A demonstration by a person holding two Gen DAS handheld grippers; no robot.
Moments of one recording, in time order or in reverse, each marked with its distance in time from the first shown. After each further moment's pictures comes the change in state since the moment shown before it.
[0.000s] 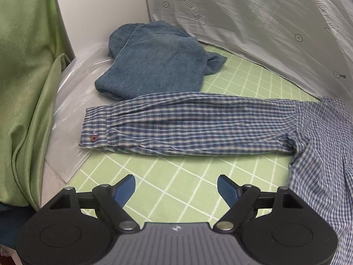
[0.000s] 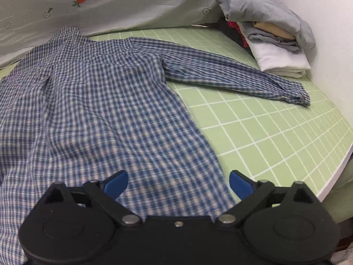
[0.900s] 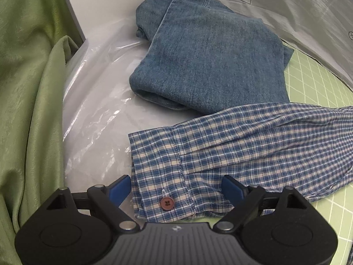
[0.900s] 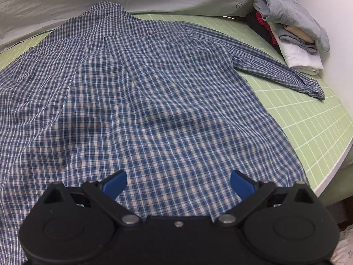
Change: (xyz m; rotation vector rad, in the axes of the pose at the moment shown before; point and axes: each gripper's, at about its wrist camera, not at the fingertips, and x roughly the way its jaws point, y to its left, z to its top) left arm 0.121 0.120 0.068 0.067 0.105 0.026; right arm -0.029 0.128 -0.017 -0.019 0.103 -0.037
